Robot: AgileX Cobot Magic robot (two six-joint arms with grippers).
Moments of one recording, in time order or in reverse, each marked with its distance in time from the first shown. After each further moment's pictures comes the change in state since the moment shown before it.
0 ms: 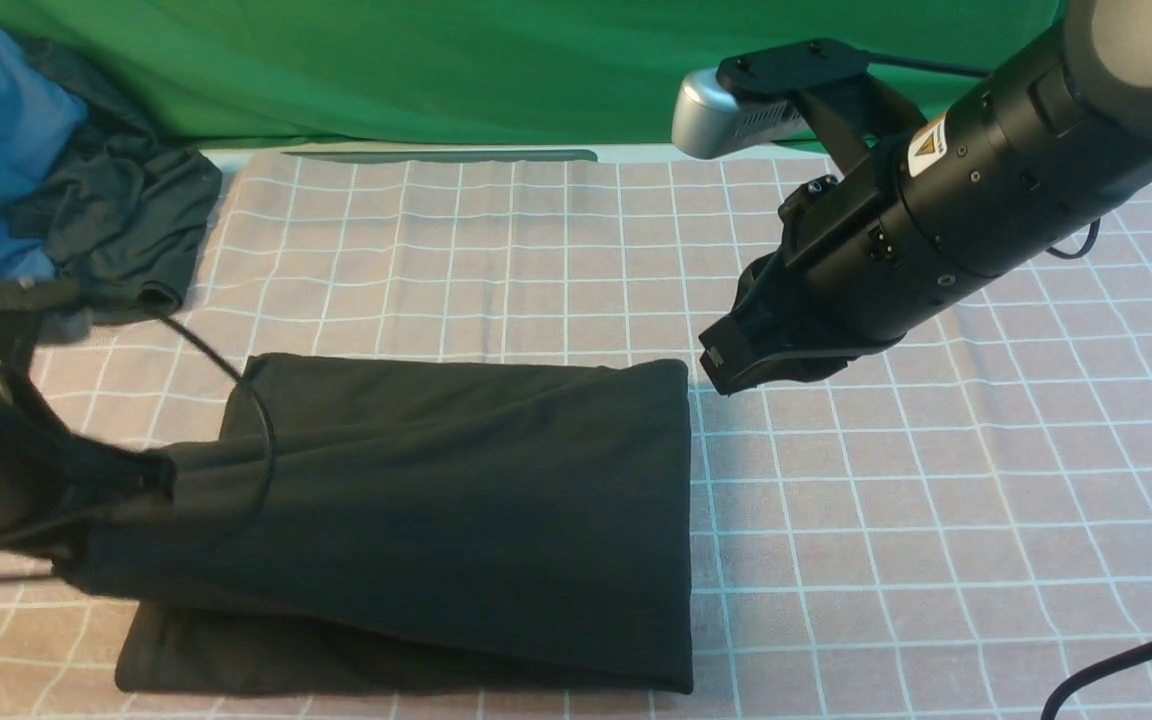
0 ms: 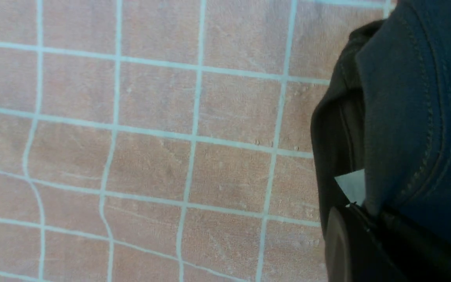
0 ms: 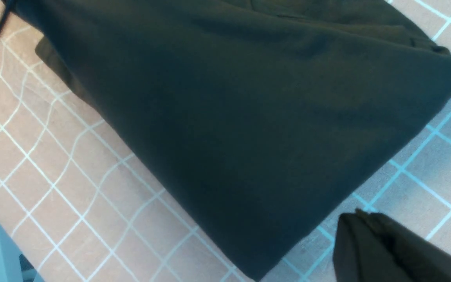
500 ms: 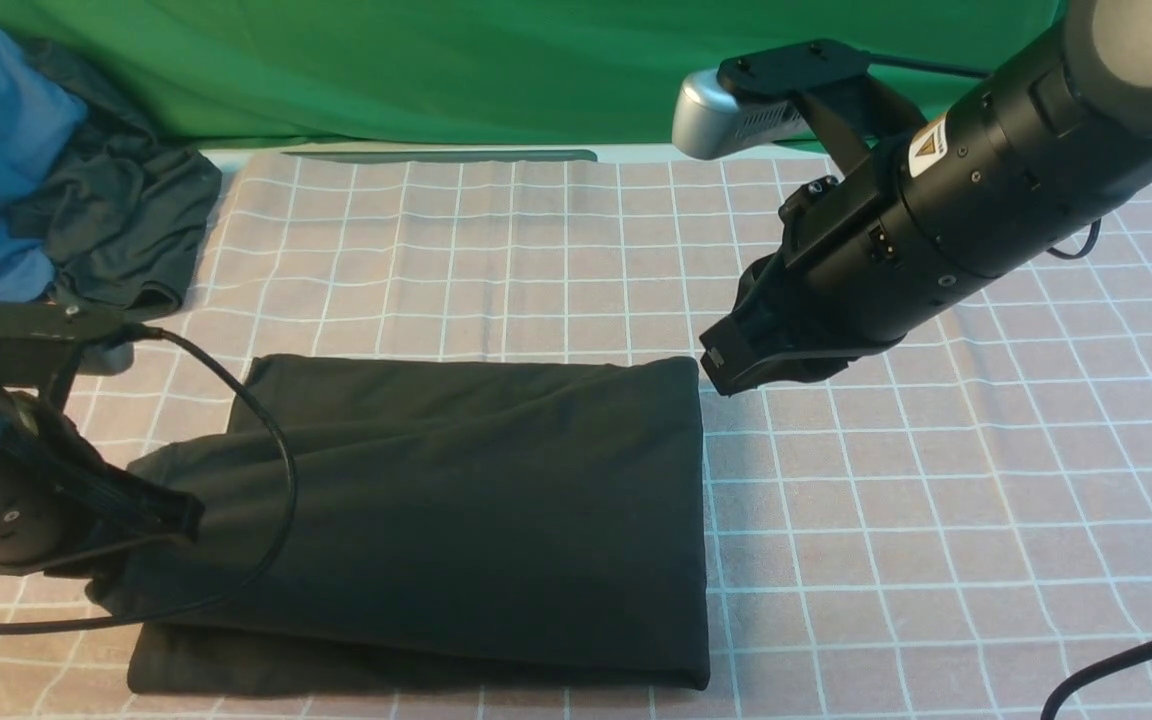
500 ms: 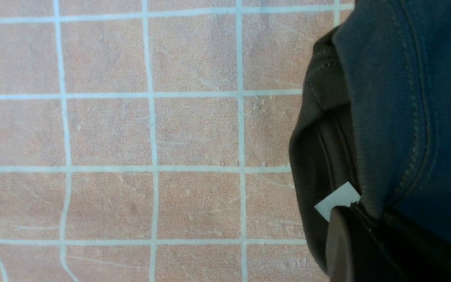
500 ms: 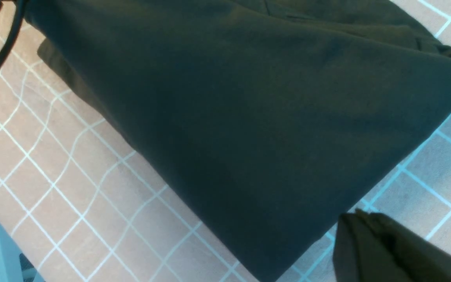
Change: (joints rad) right arm 0.000 0.000 0.000 0.000 0.001 0.000; left arm 0.000 0.000 0.104 -0.059 -0.143 0.174
